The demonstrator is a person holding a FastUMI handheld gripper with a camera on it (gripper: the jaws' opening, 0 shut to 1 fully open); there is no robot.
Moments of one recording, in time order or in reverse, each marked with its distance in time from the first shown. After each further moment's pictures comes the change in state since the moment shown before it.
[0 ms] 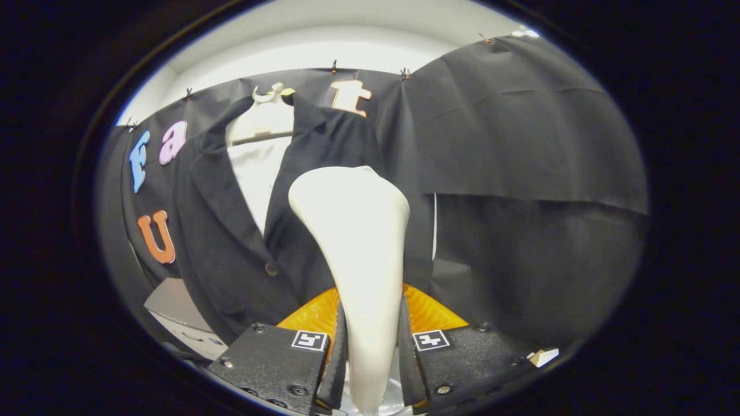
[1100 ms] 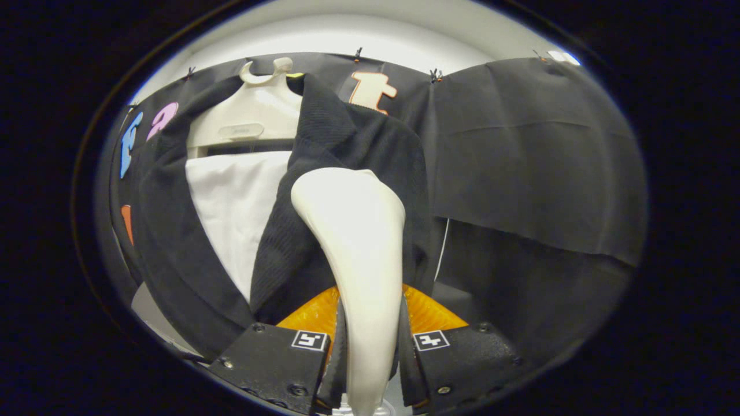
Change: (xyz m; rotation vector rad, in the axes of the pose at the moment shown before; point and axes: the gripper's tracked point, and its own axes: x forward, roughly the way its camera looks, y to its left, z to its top) arm 0.103 0.048 0.038 -0.149 0.060 -0.076
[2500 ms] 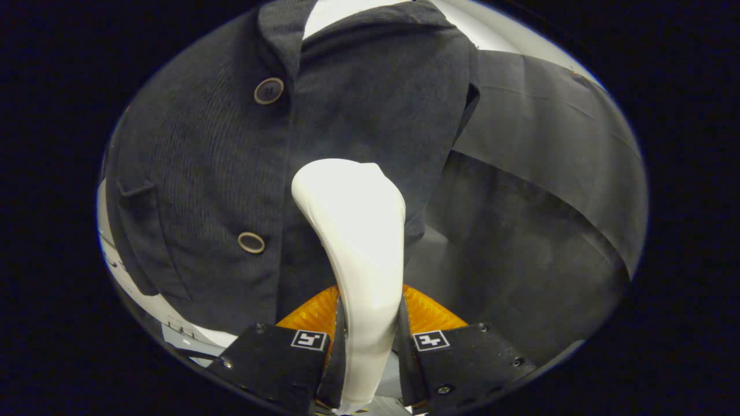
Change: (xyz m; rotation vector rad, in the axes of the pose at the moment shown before) arm 0.035 -0.002 -0.118 -0.240 0.257 -0.168
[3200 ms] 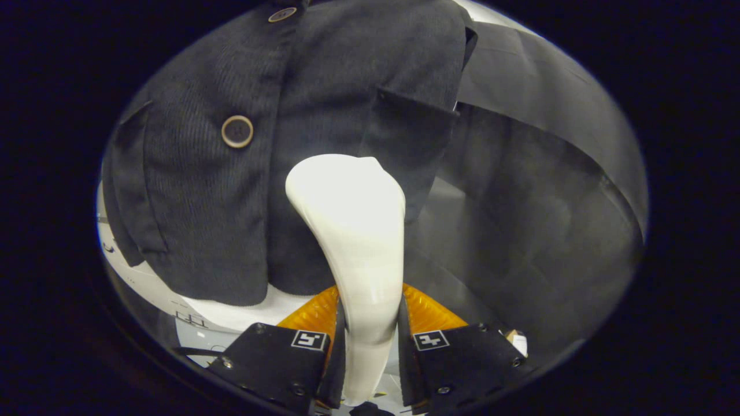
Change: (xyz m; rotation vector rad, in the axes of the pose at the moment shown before) arm 0.003 0.001 -0.012 0.055 0.183 0.065
